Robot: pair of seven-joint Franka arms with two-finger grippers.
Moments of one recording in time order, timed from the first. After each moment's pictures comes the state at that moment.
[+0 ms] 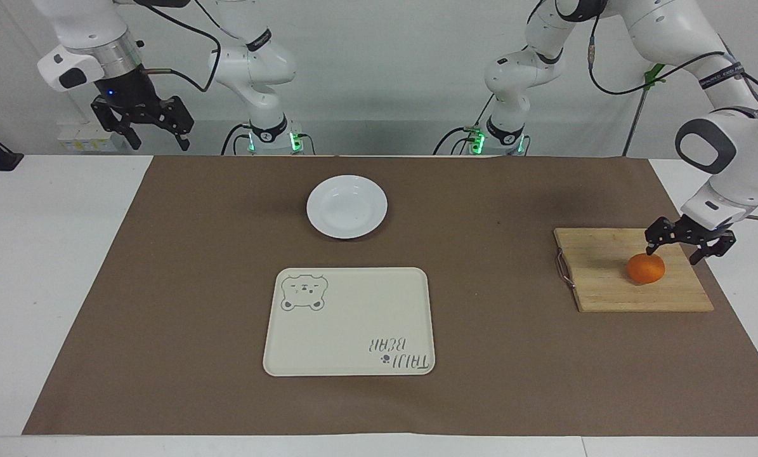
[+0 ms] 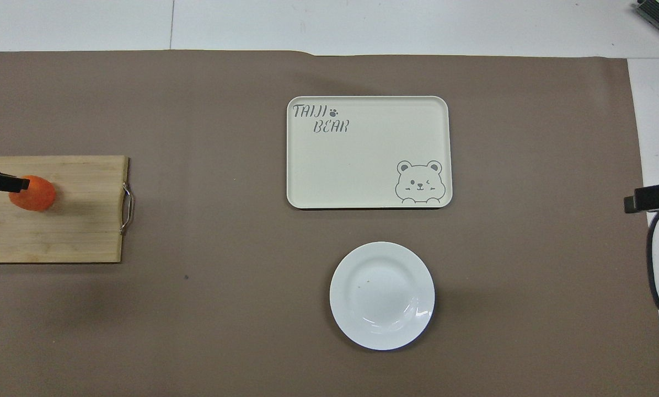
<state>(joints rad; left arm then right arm) 0.32 0.26 -0.03 -1.83 -0.08 2.18 0.67 0.03 -0.11 -0.11 -1.63 0.00 1.53 -0.02</state>
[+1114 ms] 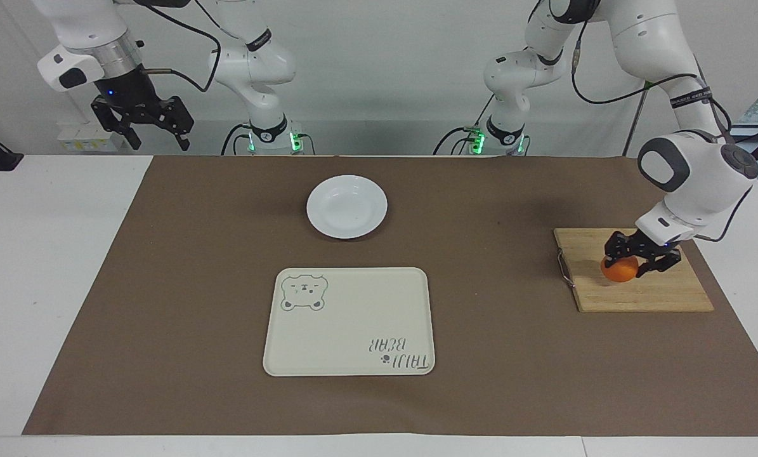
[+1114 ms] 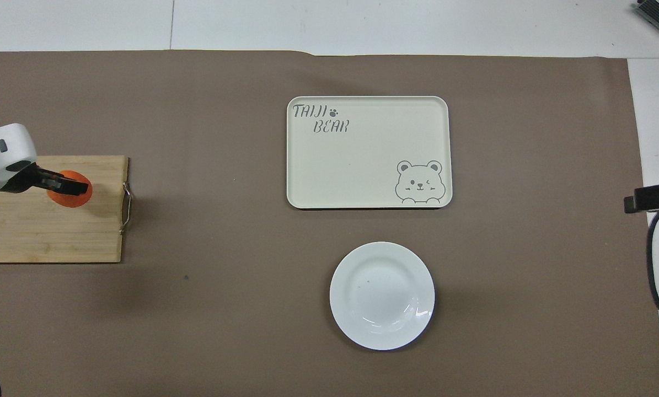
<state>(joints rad) 0.17 0.22 -0.06 -1.91 -0.13 2.13 0.60 0.03 -0.11 -0.11 -1.63 0.00 1.53 -0.02</state>
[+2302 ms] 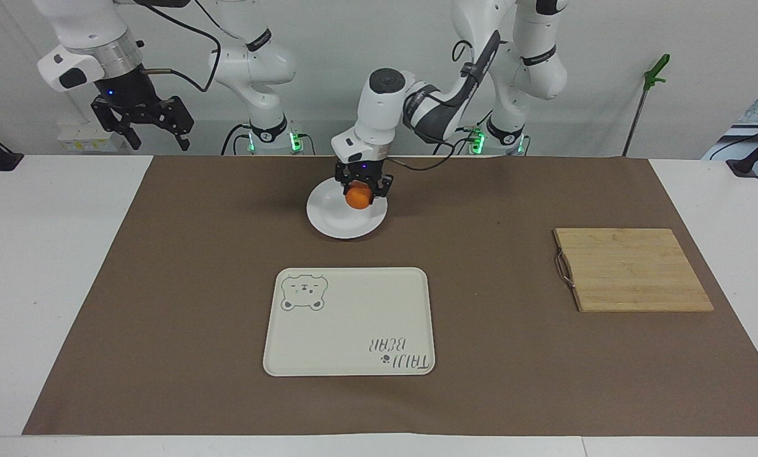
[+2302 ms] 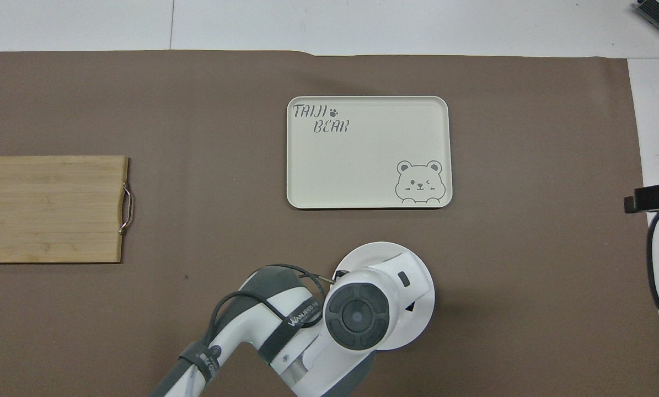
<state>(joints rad) -0.91 0.22 -0.07 -1.96 -0.14 2.36 -0.52 0.03 -0.11 -0.11 -1.63 0.00 1.53 -0.02</state>
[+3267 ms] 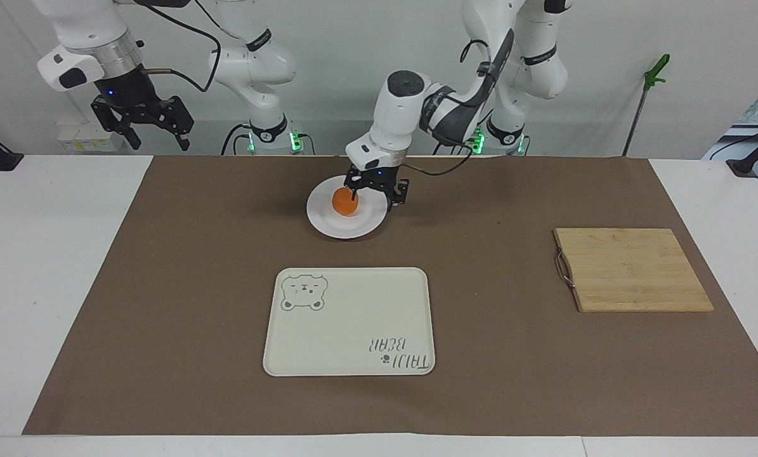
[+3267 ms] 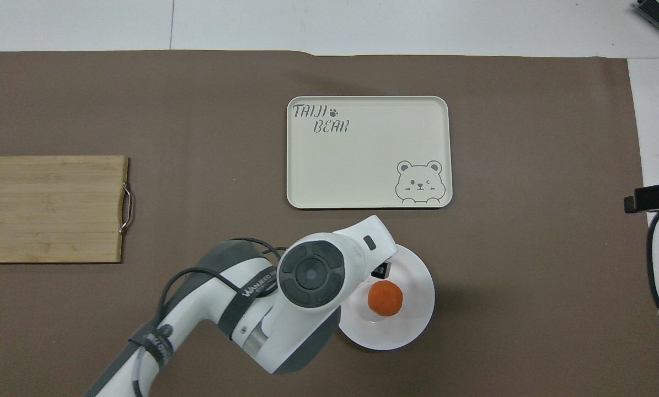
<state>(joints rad) -0.76 0.13 -0.03 -1.94 -0.14 2.23 -0.40 0.03 -0.11 -0.11 -1.63 0.00 1.53 -0.02</state>
